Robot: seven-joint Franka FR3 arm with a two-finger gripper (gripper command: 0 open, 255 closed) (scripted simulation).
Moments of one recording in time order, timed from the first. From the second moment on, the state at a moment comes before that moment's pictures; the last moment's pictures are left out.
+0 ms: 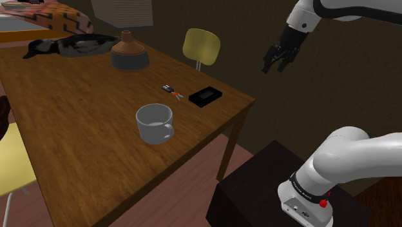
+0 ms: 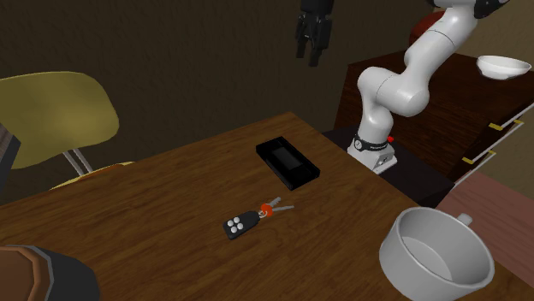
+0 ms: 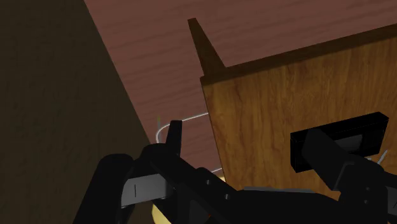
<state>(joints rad) 0.00 -0.79 -0.07 -2.31 0.02 1.66 0.09</state>
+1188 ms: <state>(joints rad) 0.08 -0.31 0.16 -2.05 0.06 1.84 0.33</state>
